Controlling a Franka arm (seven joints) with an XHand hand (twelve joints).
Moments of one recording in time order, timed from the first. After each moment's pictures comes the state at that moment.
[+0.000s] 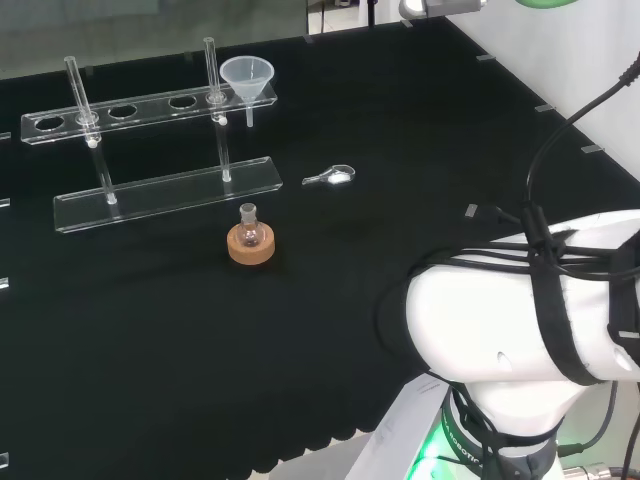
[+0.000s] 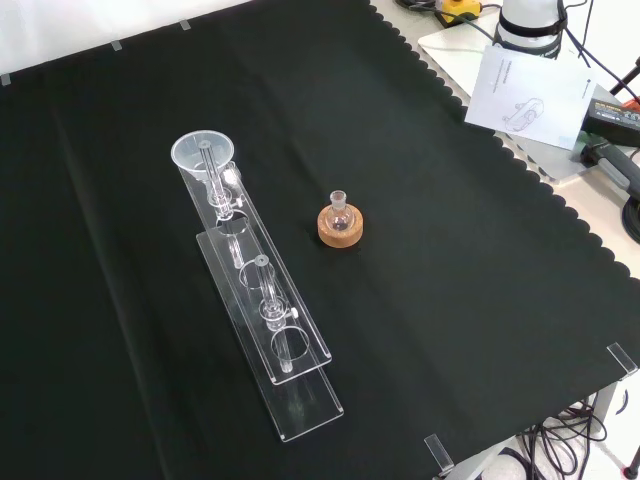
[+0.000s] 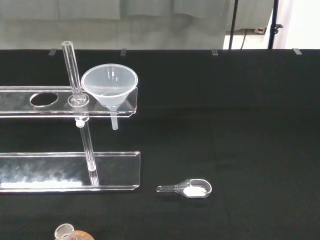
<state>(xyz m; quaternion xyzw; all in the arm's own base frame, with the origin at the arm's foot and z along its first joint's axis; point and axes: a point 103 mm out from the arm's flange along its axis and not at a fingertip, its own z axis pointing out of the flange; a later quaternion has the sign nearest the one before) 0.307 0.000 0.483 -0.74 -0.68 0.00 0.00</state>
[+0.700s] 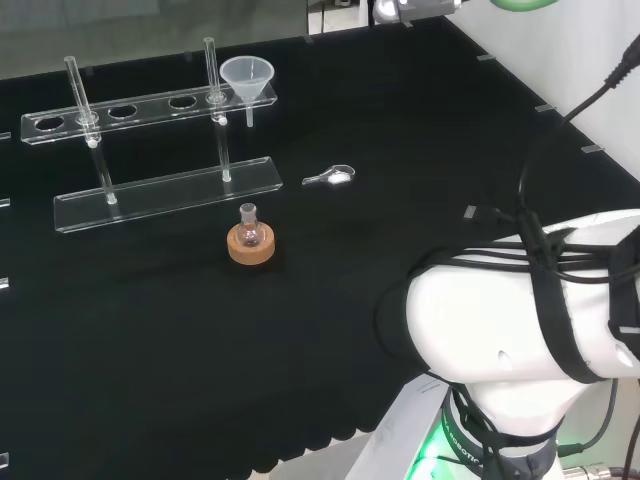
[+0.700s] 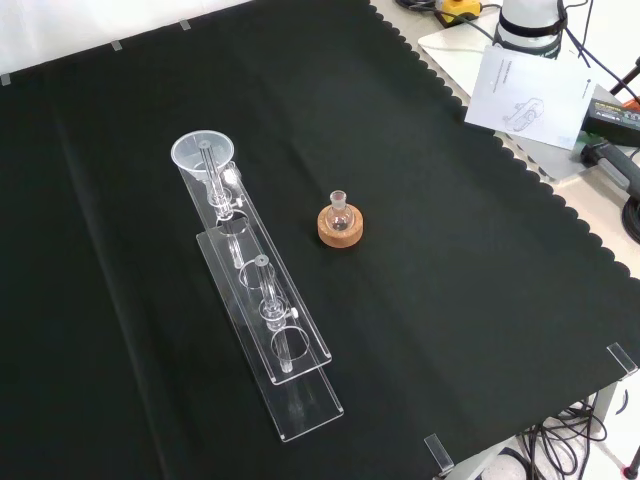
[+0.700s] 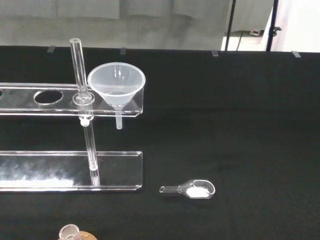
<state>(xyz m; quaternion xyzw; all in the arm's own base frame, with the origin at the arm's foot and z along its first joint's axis) 0.313 0.024 0.480 -0.74 -0.67 0.02 -0.01</state>
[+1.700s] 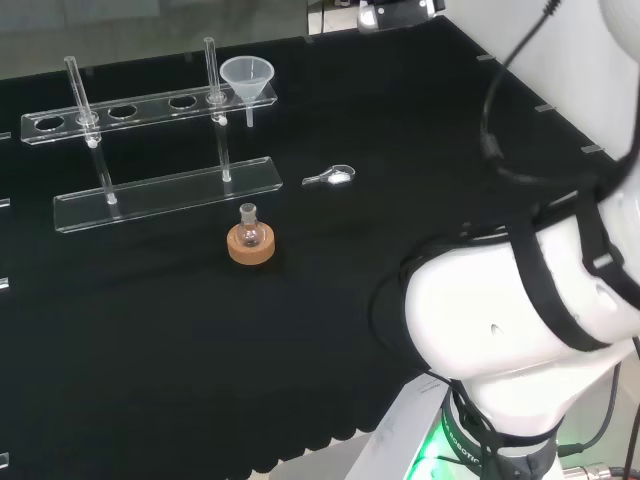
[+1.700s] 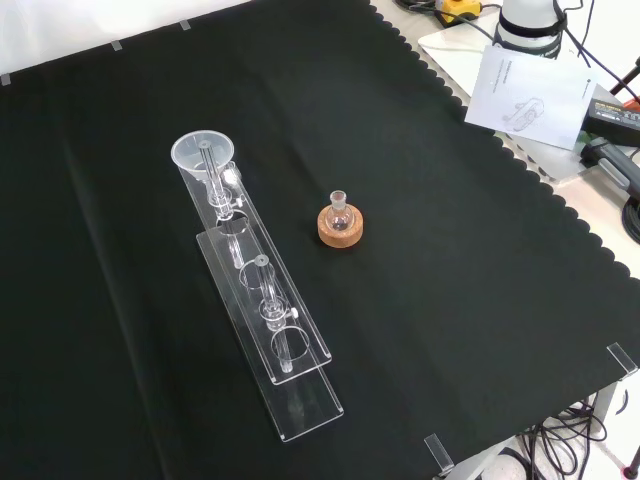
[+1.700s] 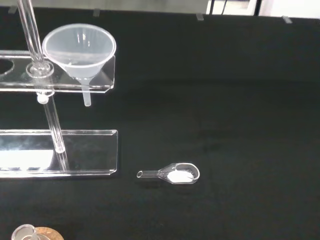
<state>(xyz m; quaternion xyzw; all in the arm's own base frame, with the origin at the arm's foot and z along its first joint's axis) 0.387 0.005 0.429 -0.75 -0.66 0.07 0.02</state>
